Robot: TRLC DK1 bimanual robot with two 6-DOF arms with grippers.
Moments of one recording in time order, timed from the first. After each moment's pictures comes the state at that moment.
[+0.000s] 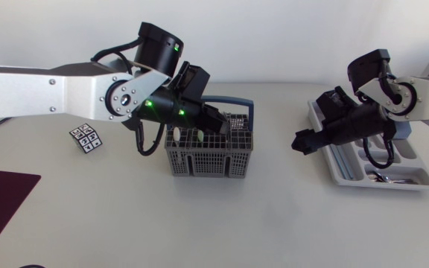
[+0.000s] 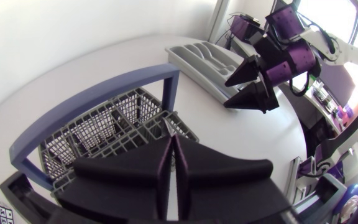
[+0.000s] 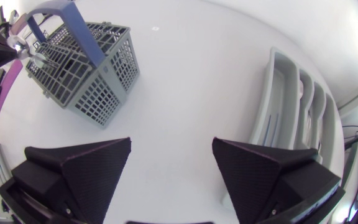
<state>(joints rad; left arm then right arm) -0.59 1.70 1.23 -0.19 0.32 0.01 0.09 1.53 1.00 -0.48 -0.18 -0.24</state>
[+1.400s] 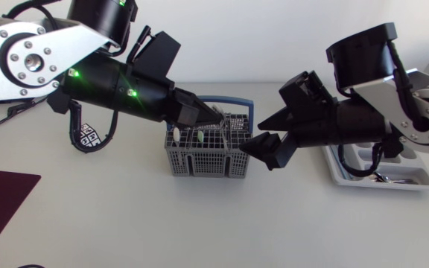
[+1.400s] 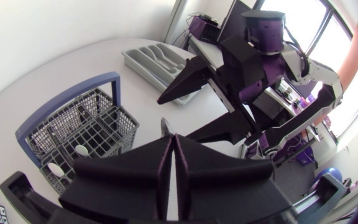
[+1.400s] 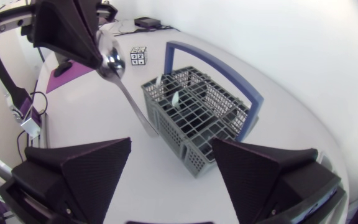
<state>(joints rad) -0.56 1.45 1.23 -0.48 0.60 0.05 0.46 1.27 0.92 -0.35 -0.36 -0.27</state>
